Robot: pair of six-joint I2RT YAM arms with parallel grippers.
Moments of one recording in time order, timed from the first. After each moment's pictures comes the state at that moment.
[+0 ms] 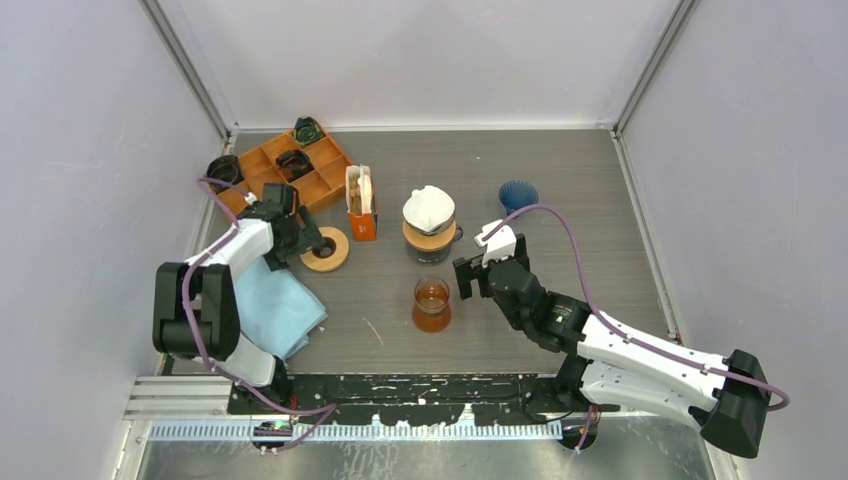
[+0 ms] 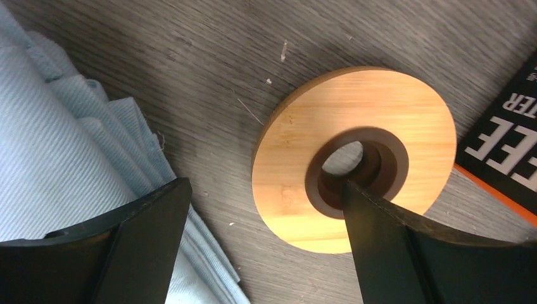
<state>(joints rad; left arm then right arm) -0.06 1.52 0.94 -0.51 -0.13 -0.56 0.99 0.86 0.57 -0.14 0.61 0.18</state>
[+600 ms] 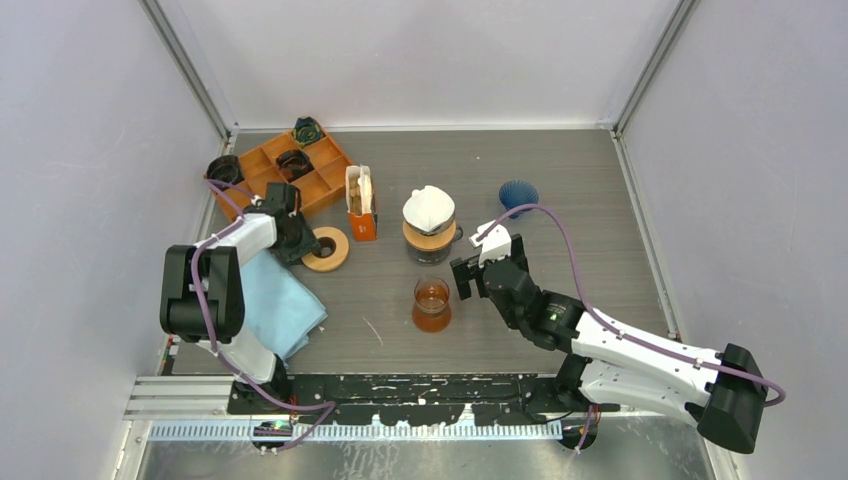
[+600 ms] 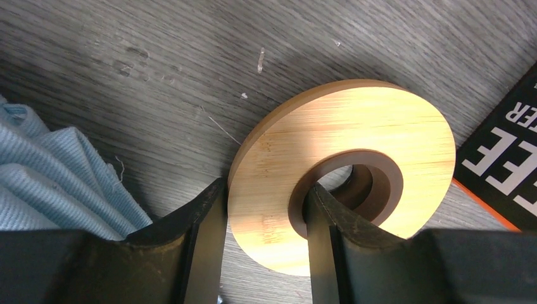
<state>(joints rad) -0.04 1.65 0.97 -0.47 -0.03 -0.58 0.99 0.90 0.57 -0.13 0.63 0.16</state>
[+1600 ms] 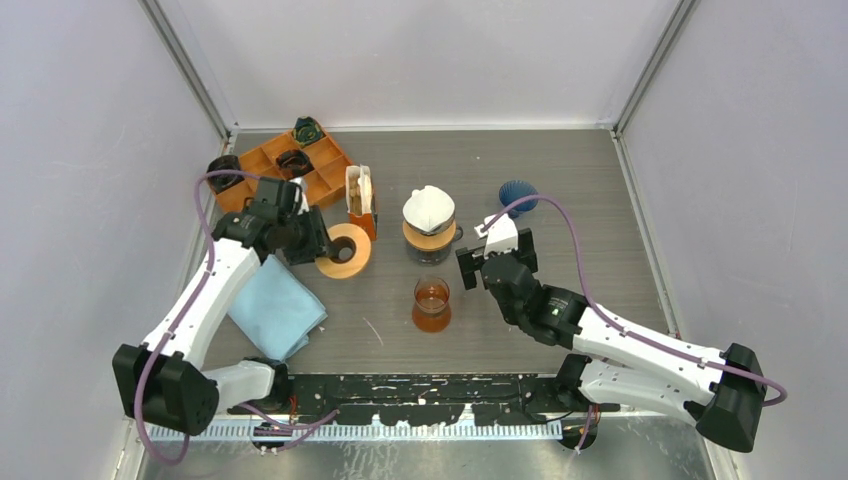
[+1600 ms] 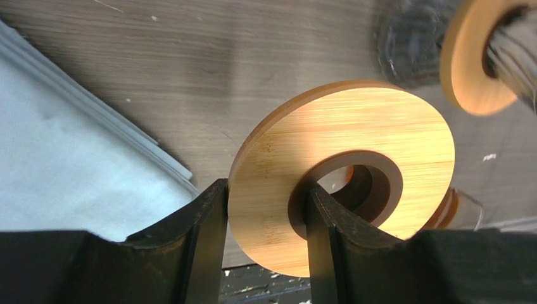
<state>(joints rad) -0.21 1.20 1.07 -0.86 0.13 -0.49 0.99 0.91 0.65 -0.22 0.75 0.18</state>
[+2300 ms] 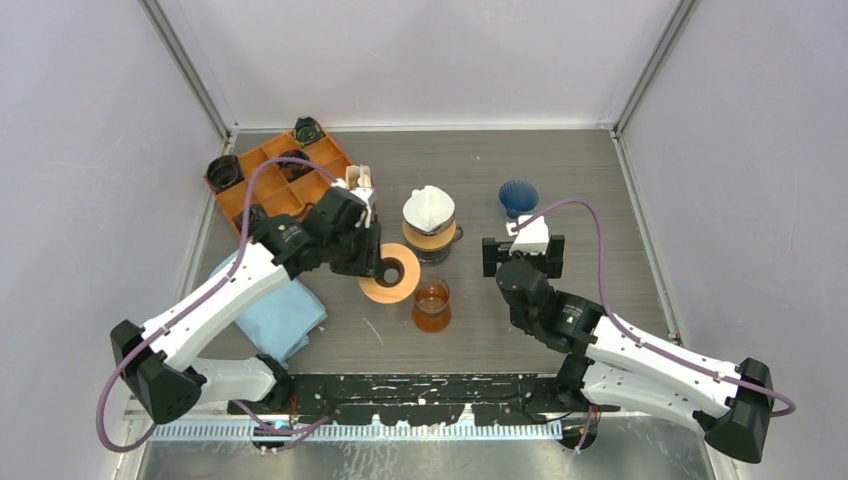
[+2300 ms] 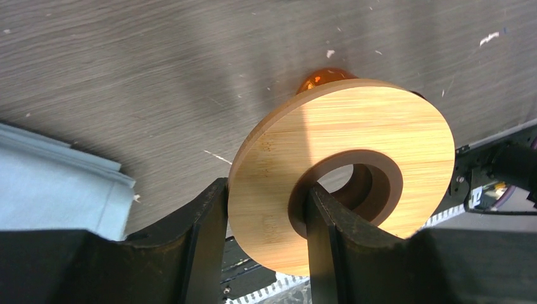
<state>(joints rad) -0.69 1.21 1.22 -0.94 -0.01 -0.53 0.99 0.81 0.63 -0.23 1.03 0.24</state>
